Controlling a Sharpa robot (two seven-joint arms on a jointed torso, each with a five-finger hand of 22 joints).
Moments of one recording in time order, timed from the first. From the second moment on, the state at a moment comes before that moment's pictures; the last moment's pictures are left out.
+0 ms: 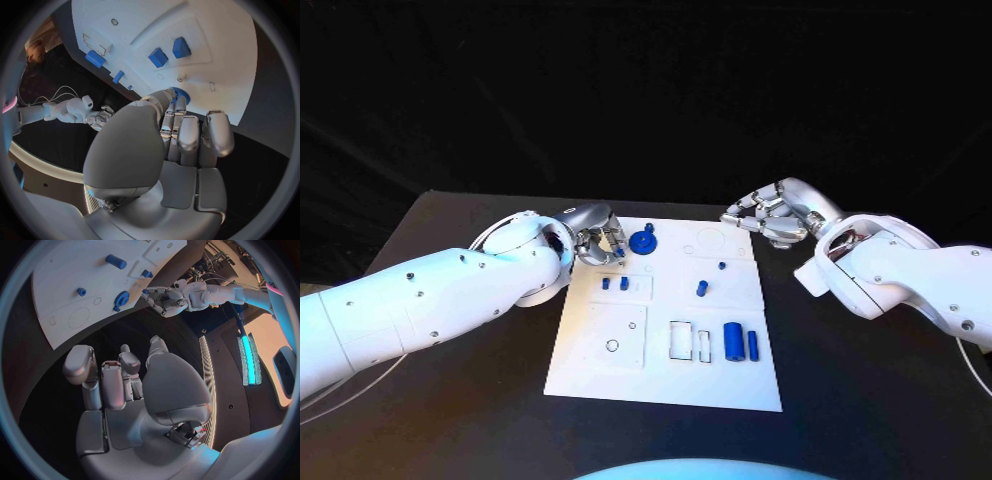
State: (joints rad) left arm 1.18 -0.67 0.00 1.39 -1.40 -0.22 -0.20; left_hand 1.52 -0.21 0.47 0.15 0.23 1.11 0.14 0.10 0.18 1.18 0.08 0.17 0.11 1.39 0.00 1.31 1.02 0.09 1.36 0.10 1.34 1.31; right arm 1.28 -1.00 -0.12 1.67 -0.91 -0.54 -0.01; right_hand 1.25 -0.01 -0.21 0.29 0.37 0.99 0.13 0.13 0.24 1.23 0.05 1.13 1.09 1.47 -0.02 1.36 1.27 0.10 1.33 0.09 1.07 1.27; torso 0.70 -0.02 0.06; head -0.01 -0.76
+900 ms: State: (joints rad) left arm 1.18 -0.64 0.00 1.33 -1.40 -0.16 -0.21; left_hand 1.51 -0.21 0.47 0.15 0.23 1.11 0.13 0.10 0.18 1.19 0.08 0.16 0.11 1.39 0.00 1.31 1.02 0.09 1.36 0.10 1.34 1.31; right arm 1.28 -1.00 -0.12 1.67 -0.91 -0.54 -0.01; right_hand 1.25 -0.01 -0.21 0.29 0.37 0.99 0.13 0.14 0.24 1.23 0.05 1.13 1.09 1.47 -0.02 1.36 1.27 0.10 1.33 0.09 1.07 1.27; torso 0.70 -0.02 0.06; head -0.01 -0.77
